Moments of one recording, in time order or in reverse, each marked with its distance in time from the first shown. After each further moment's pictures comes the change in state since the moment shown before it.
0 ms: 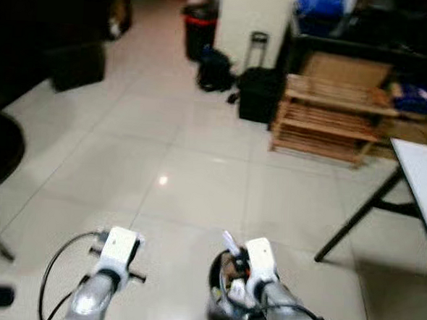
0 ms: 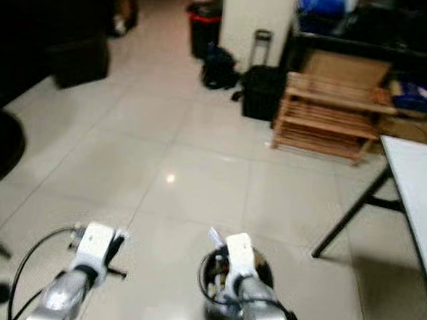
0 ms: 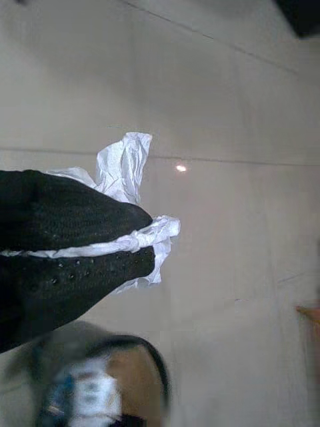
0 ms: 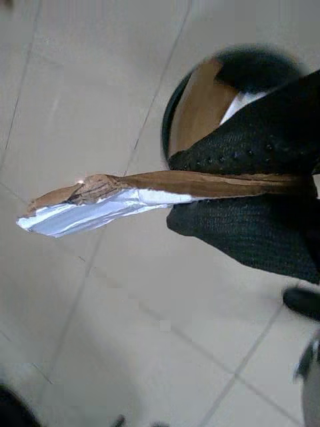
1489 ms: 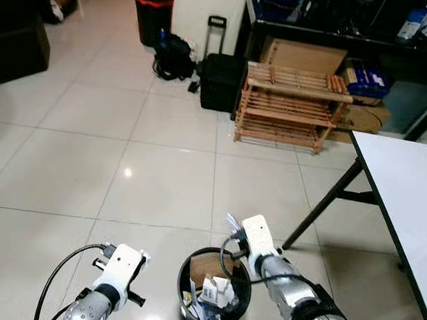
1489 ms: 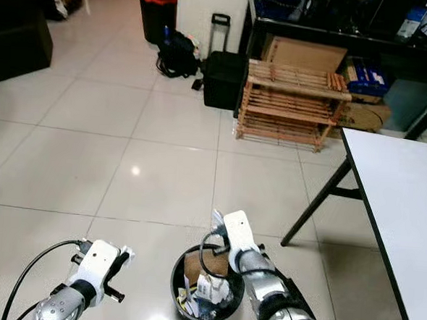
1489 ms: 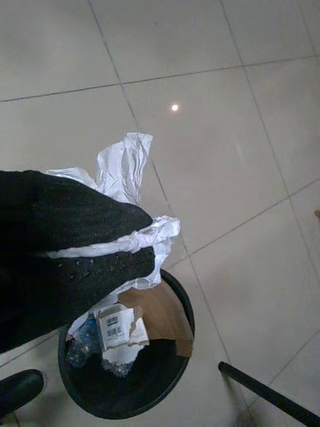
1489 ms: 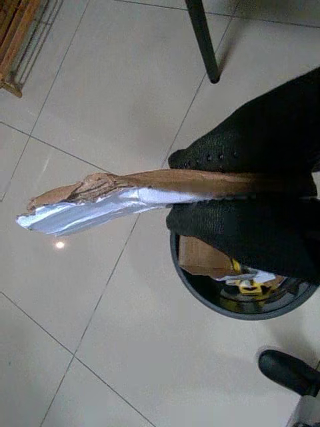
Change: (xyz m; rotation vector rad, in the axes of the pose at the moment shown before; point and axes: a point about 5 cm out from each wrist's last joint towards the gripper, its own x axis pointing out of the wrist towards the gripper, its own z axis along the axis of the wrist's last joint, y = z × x) left arm -0.026 -0.004 -0.019 0.112 0.057 -0.101; right arm 0.021 -0.004 0.051 -0.187 -0.015 -0.041
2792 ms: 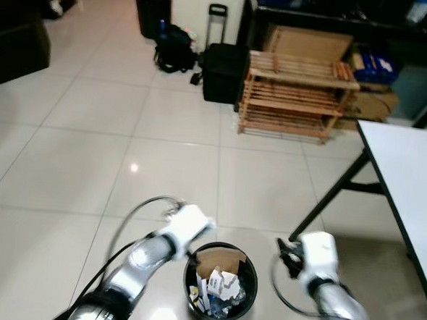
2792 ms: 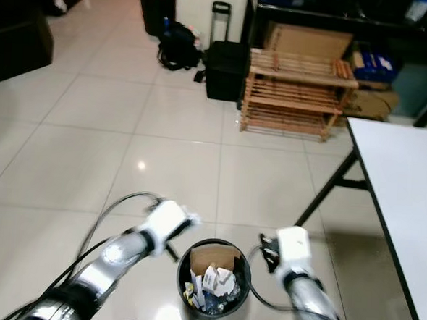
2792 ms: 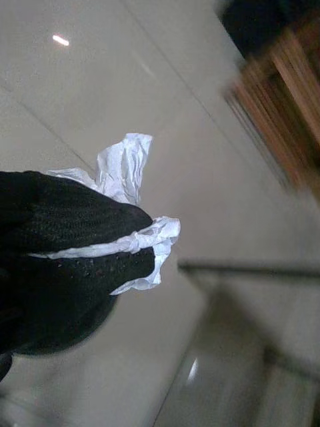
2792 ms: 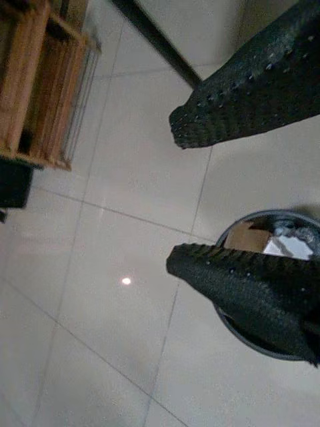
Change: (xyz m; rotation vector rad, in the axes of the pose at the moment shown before) left arm 0.079 -0.054 0.100 0.244 -0.212 -0.428; right arm -0.094 -0.059 -0.021 0.082 -0.238 -0.161
